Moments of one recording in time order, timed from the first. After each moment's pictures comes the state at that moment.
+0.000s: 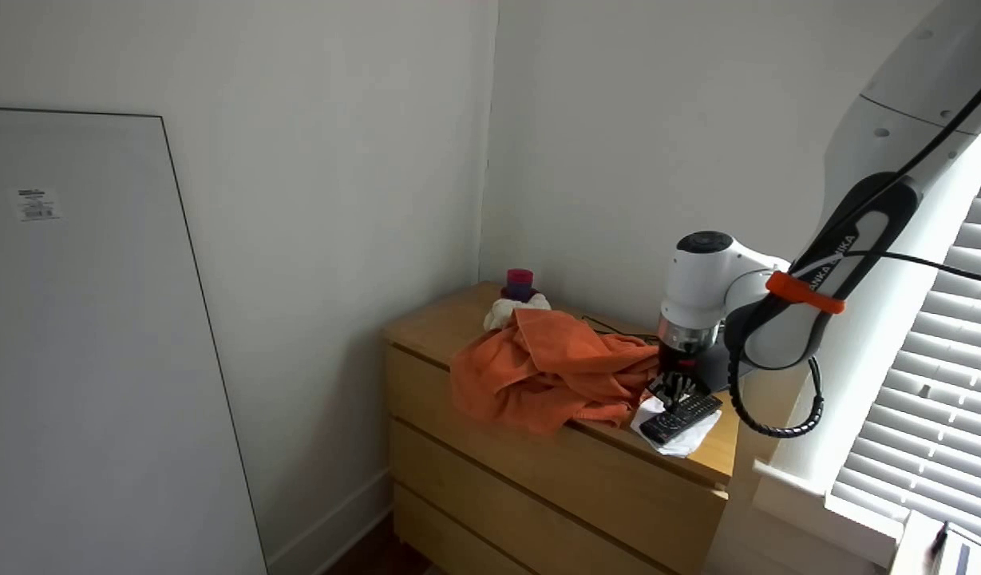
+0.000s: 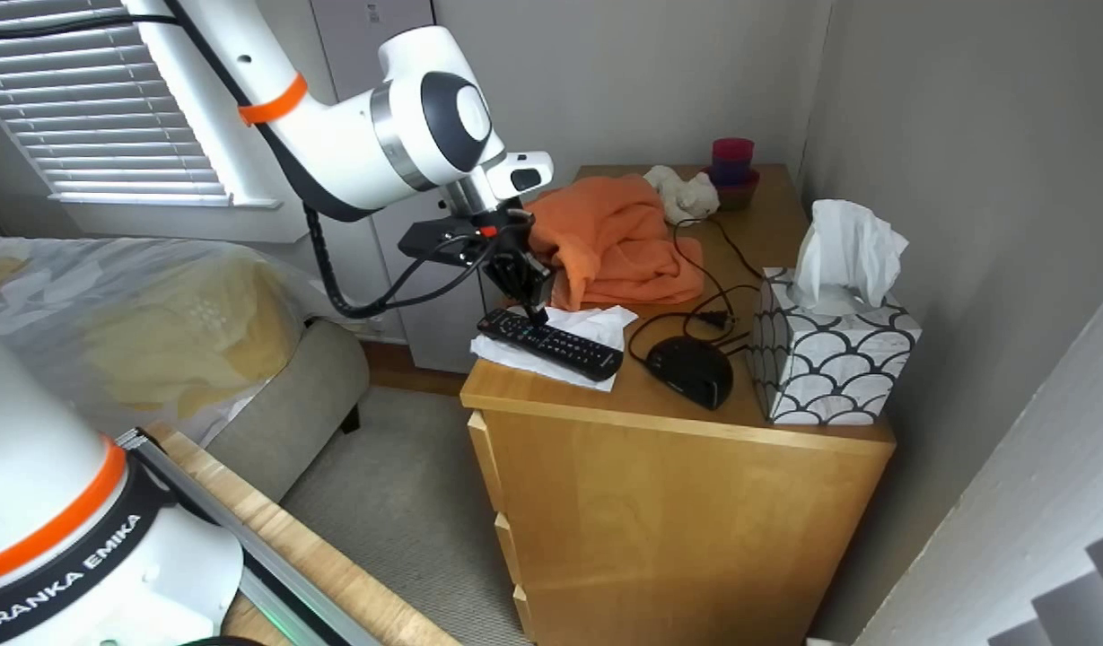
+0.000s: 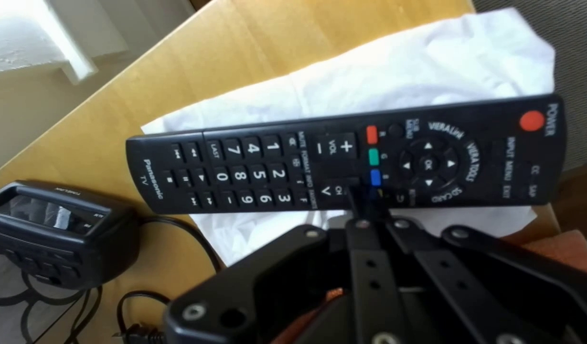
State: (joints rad) arm -0.03 0.19 -0.16 -2.56 -0.74 2.82 0.69
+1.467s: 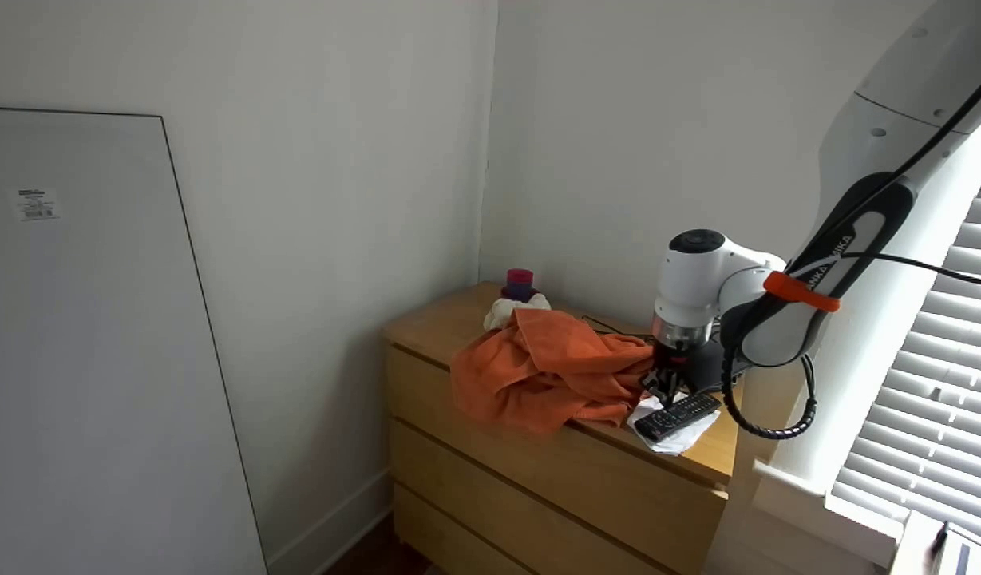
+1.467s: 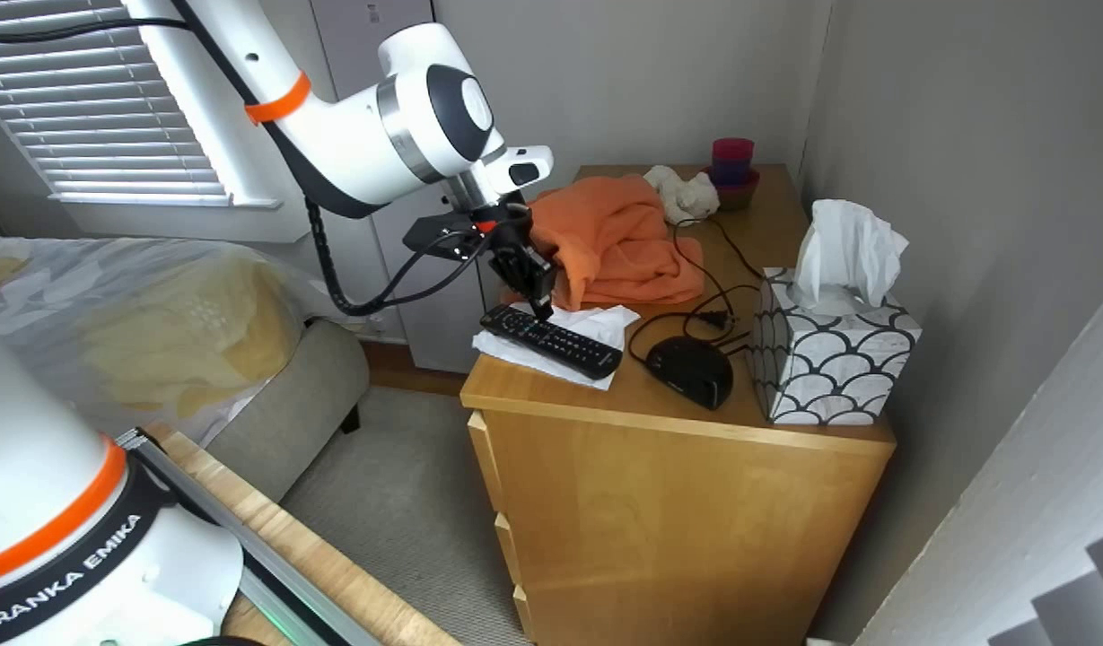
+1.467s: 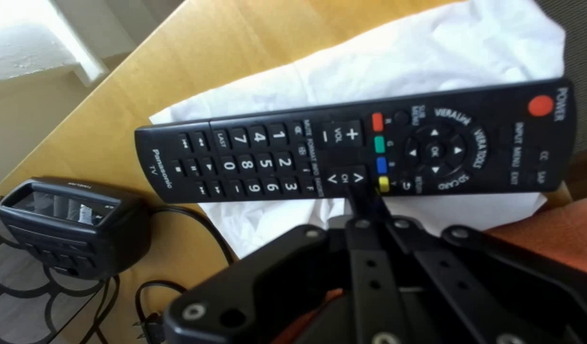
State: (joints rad) arm -0.01 0.20 -0.17 -2.53 -0.79 2.80 0.81
